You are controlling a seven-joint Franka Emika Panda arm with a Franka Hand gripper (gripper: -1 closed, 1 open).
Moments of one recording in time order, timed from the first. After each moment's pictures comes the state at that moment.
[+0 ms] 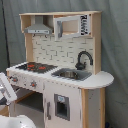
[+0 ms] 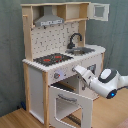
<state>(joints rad) -0.55 -1.01 1.56 -2.32 -1.18 2.48 0.95</state>
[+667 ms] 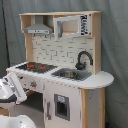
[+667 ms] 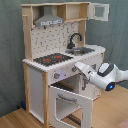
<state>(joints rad) -0.59 -1.01 1.48 -2.41 -1.24 2.61 0.96</state>
